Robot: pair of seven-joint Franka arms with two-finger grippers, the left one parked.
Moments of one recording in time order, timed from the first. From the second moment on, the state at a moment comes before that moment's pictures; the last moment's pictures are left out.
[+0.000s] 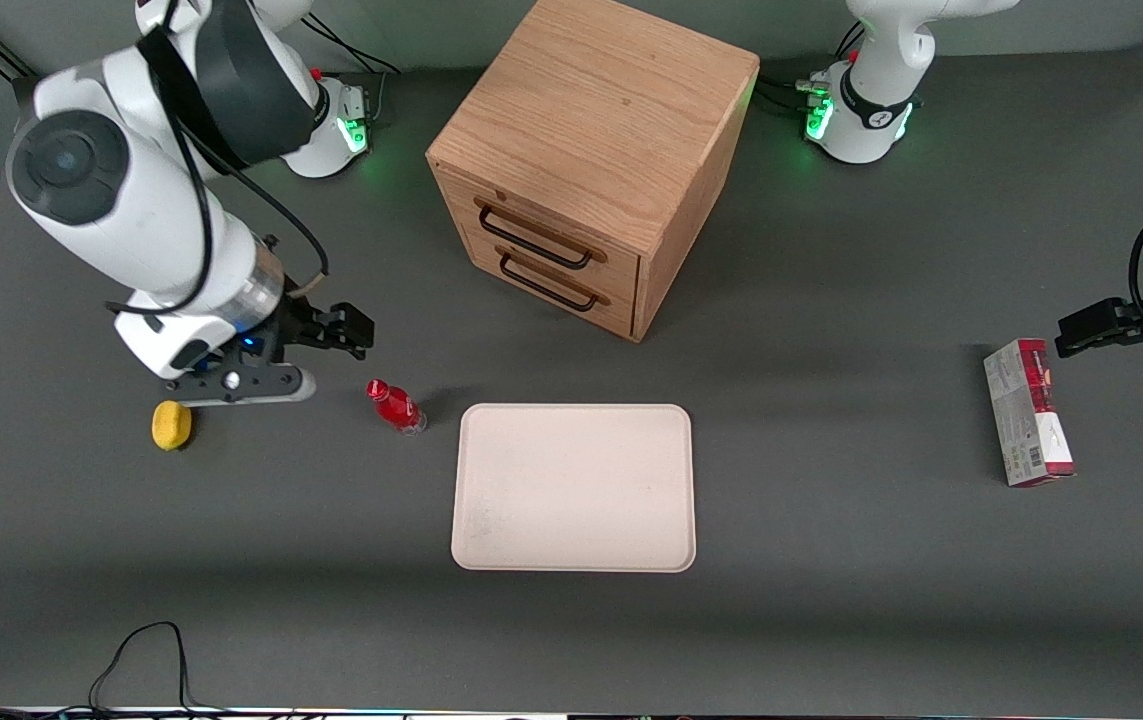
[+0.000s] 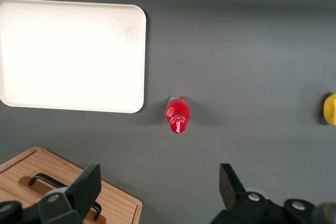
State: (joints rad) arm 0.44 0.33 -0.07 -1.33 0.03 1.62 0.35
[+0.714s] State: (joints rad) arm 0.43 0.35 -0.08 -1.65 0.03 1.94 0.35
